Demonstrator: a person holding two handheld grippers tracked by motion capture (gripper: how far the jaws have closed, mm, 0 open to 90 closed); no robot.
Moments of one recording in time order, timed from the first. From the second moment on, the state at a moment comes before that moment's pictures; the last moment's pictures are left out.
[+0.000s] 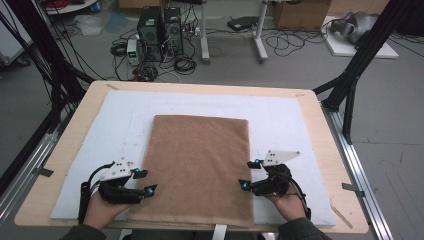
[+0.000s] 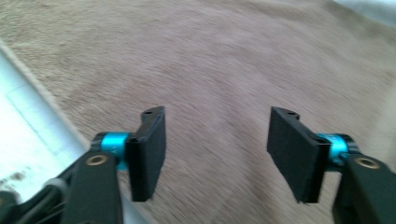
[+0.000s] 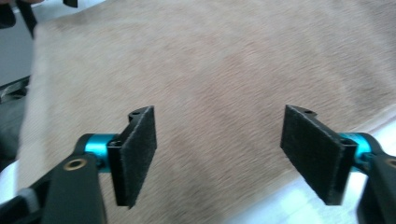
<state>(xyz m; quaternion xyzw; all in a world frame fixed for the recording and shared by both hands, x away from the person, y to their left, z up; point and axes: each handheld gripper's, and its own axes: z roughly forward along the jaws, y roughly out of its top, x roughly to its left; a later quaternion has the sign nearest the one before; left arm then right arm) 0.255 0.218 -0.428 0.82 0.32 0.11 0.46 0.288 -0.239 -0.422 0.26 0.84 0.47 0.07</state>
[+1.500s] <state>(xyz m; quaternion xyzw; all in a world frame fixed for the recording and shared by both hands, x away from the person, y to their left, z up) 0.381 0.228 -0.384 0.78 0.39 0.16 0.47 0.418 -0.220 -0.369 0.30 0.85 0.42 0.10</state>
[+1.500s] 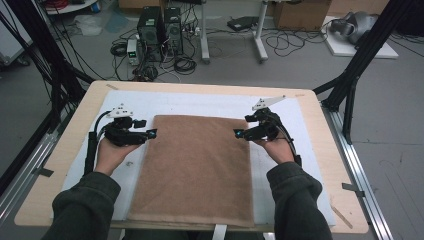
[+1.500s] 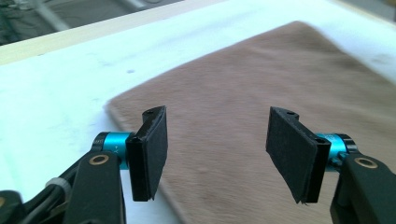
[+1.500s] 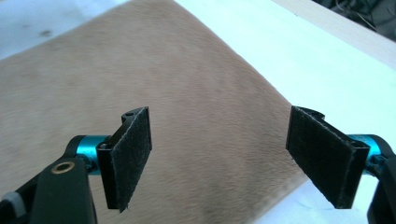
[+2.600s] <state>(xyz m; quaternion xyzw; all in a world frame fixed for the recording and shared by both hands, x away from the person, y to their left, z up) 0.420 0.219 -0.445 0.78 0.46 0.14 0.40 0.451 -0.233 -0.443 0.37 0.85 0.37 0.09</state>
